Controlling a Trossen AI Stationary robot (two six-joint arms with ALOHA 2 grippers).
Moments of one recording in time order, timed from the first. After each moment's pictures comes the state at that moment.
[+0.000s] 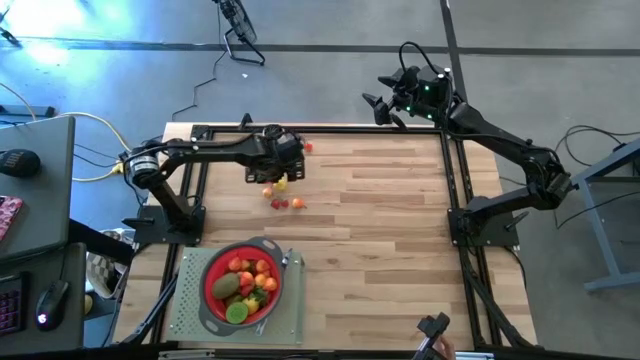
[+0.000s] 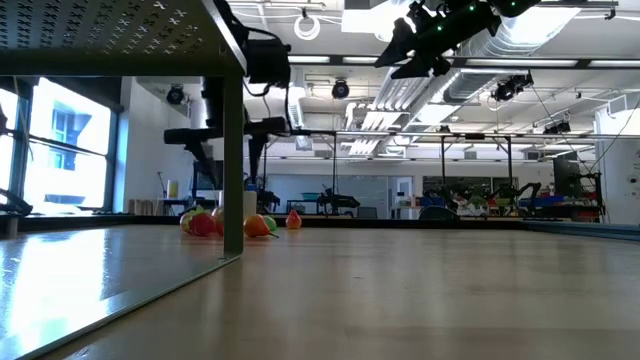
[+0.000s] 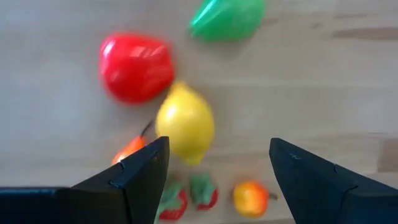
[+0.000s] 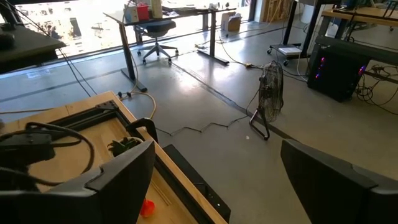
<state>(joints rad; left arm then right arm) 0.38 1.64 1.20 -0.82 -0.16 -1.21 -0.75 1.33 1.18 -0.07 -0.09 0.00</state>
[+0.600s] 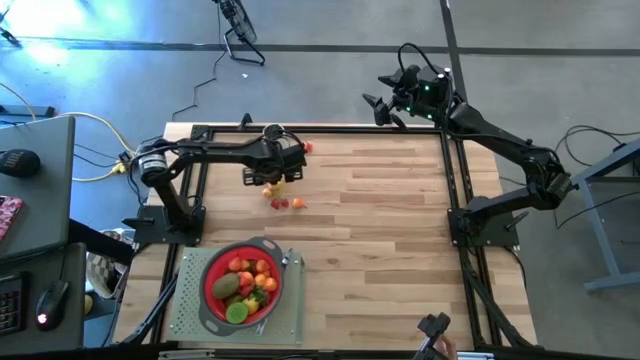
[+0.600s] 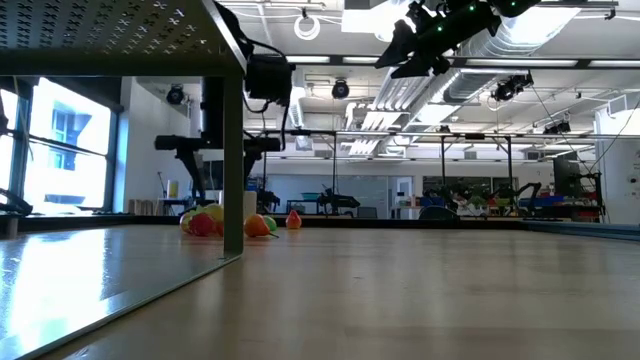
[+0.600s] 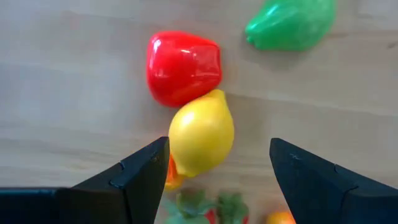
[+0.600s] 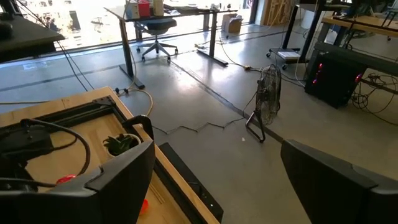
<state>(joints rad) 0.36 1.70 1.20 -0.89 -0.25 -1.35 -0.76 1.33 1.18 -0.07 -0.09 -0.05</state>
